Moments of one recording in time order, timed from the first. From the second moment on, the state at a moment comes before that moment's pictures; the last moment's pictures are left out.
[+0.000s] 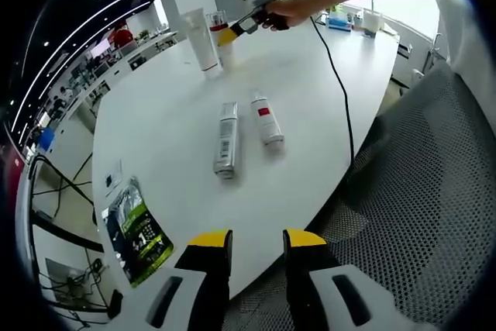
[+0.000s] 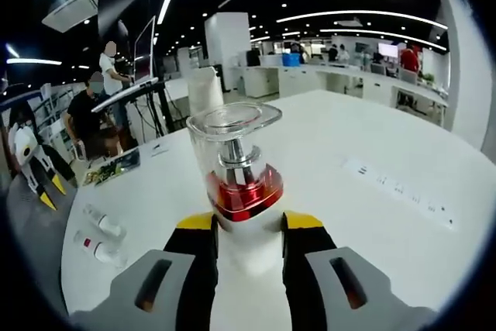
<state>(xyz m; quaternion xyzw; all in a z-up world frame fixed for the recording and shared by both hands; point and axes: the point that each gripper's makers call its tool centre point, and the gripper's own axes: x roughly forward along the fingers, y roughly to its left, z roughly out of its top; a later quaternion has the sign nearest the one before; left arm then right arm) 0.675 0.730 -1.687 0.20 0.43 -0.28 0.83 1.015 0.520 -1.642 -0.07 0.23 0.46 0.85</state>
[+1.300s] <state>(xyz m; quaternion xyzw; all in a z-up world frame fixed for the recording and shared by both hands) 0.706 0.712 -1.641 0.09 0.36 -0.29 0.88 0.905 0.477 -1.600 0.07 0.19 0.38 0.90</state>
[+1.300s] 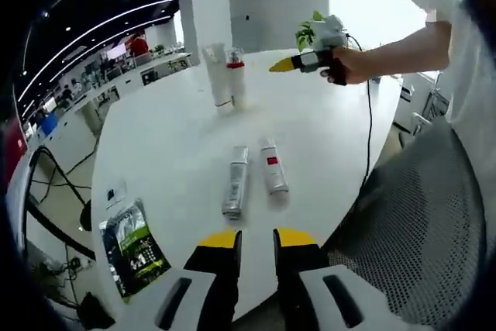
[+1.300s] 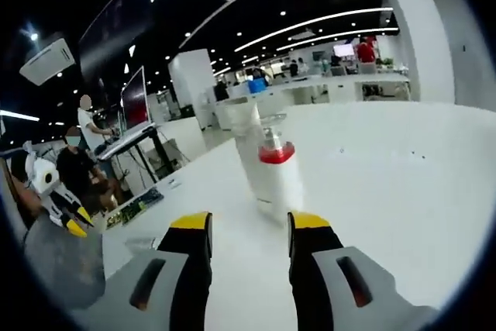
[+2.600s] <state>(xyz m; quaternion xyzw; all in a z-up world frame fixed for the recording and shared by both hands) 0.715 0.653 -1.577 -0.07 0.26 -0.36 0.90 0.797 0.463 -1.593 0.12 0.18 0.37 0.90</state>
